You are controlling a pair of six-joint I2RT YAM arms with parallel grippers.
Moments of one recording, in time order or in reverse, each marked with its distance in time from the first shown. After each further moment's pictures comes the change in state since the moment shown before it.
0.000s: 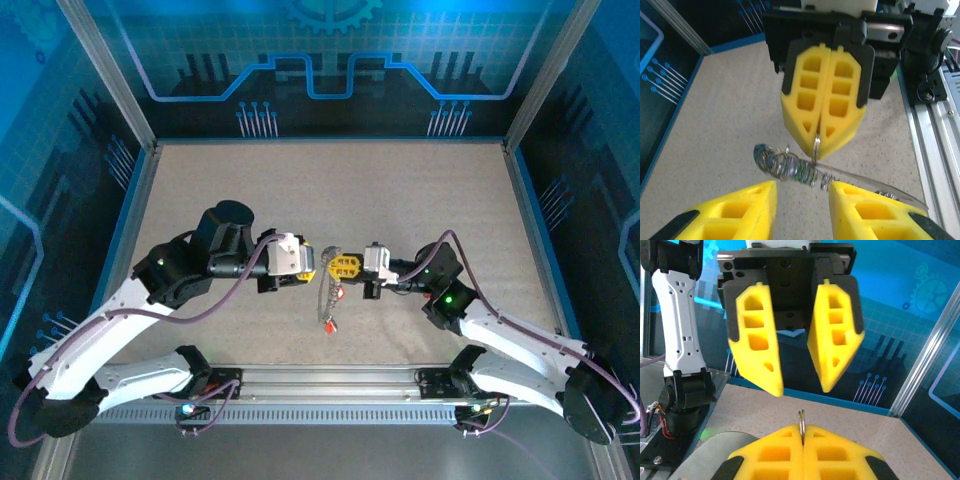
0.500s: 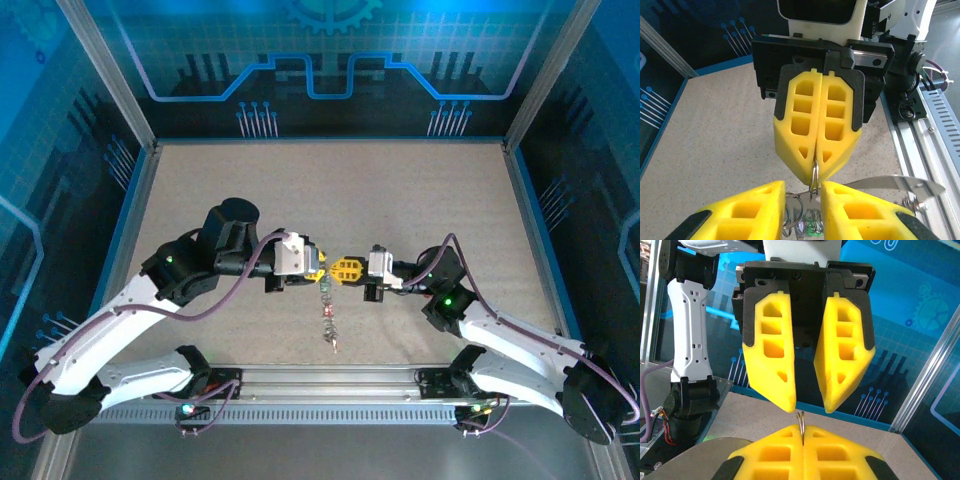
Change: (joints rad) left arm 0.000 0.027 -0.009 0.054 0.106 0.000; right arm -0.001 0.000 -0.027 0.086 -0.029 0.006
